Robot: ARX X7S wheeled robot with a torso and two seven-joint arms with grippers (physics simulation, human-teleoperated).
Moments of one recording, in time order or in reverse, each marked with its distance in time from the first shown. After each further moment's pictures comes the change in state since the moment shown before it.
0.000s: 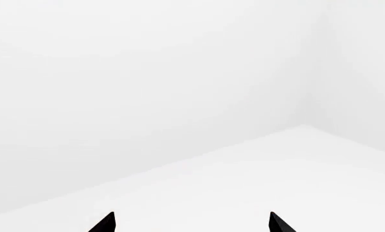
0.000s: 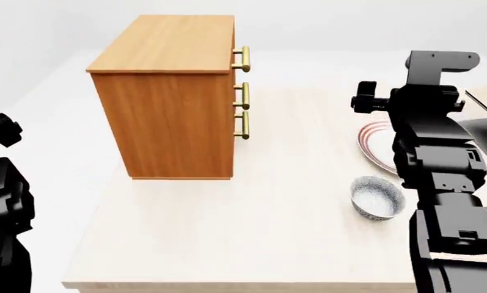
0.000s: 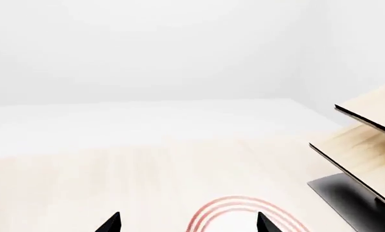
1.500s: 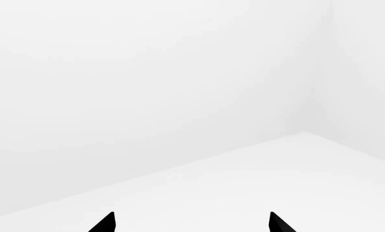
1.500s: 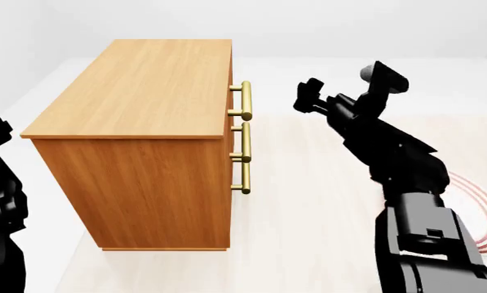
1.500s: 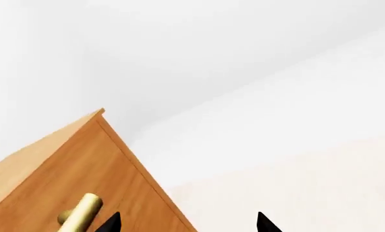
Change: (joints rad) left arm -0.011 -0.019 -0.004 -0.004 0.008 -0.001 -0.021; right arm -0.011 -0.134 0.174 0.032 0.344 0.127 -0.310
